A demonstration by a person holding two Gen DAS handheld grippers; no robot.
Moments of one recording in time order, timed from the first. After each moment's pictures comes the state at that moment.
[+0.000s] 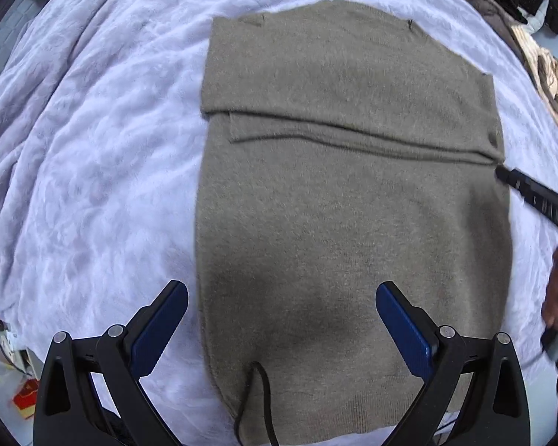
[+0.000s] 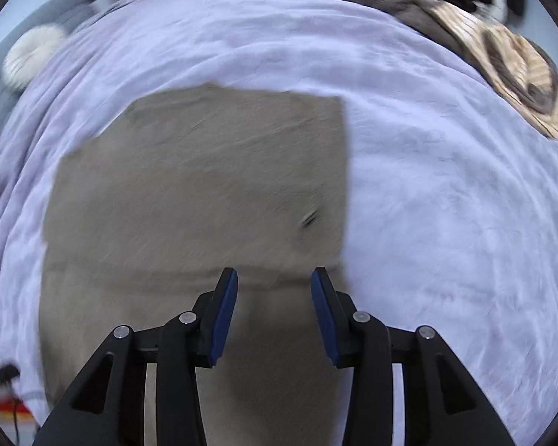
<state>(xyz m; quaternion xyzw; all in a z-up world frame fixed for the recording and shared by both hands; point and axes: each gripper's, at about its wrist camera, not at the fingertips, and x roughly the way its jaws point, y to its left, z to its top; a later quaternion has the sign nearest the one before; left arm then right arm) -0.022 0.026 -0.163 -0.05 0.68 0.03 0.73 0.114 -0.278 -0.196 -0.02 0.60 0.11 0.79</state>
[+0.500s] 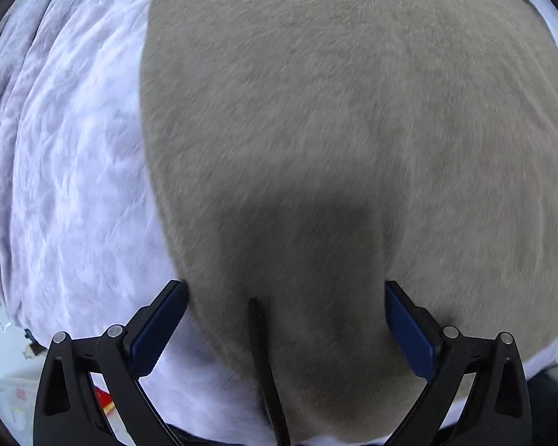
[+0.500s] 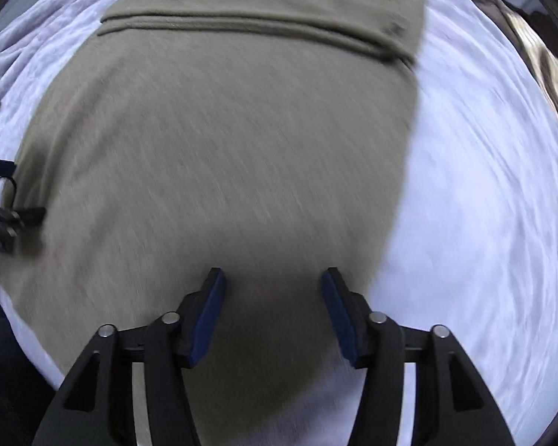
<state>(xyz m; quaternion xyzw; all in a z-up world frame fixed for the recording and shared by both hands) -0.109 0.016 -0.254 0.09 0.75 0.00 0.65 -0.047 -0.310 -0.234 -0.14 0.67 0.15 0.72</state>
